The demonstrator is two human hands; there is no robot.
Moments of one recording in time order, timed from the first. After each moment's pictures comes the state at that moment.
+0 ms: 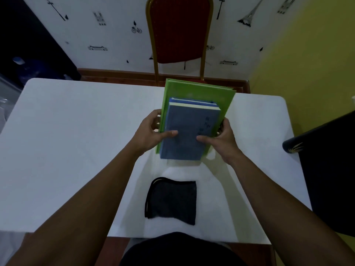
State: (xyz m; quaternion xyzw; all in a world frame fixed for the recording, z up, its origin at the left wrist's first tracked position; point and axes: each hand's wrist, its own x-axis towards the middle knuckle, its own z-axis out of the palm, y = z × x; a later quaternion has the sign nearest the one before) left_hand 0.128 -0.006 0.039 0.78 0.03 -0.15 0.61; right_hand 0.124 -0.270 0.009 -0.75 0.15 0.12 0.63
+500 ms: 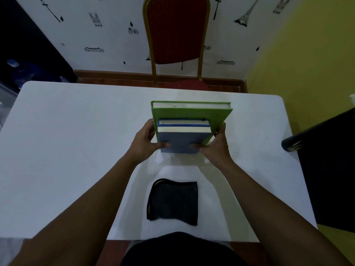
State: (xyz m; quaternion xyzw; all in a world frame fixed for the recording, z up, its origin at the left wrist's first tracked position) left_hand 0.111 0.014 0.010 0.79 -0.03 -0.12 0.60; right_hand 0.106 -0.244 -0.002 -0.83 0.11 0.04 0.55
